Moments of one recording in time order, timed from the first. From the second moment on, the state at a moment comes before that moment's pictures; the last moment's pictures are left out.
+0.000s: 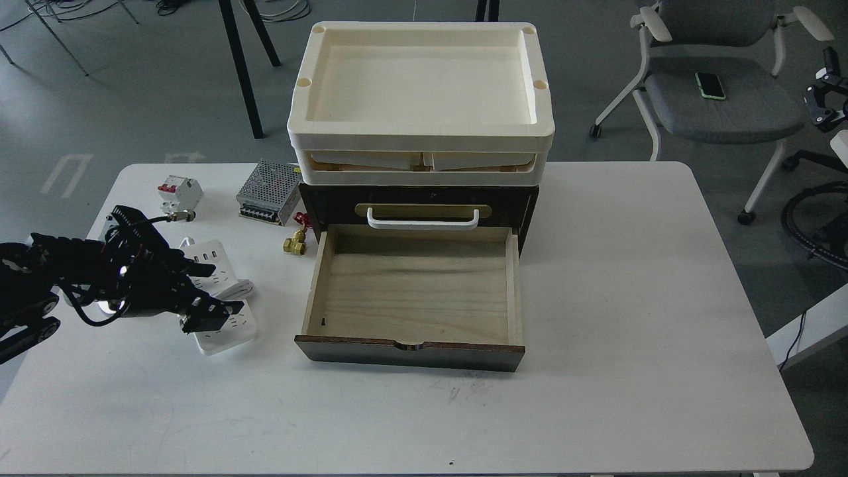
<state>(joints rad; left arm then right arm) -0.81 0.80 -0.13 -1.01 2.05 -0.15 -0.49 0.78 -0.62 0.71 0.54 0.26 0.49 0.49</state>
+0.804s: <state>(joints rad) -0.78 0.75 -0.13 -0.92 2.09 -0.13 -0.49 0.77 -0.64 0.71 0.54 0.26 0.49 0.49</state>
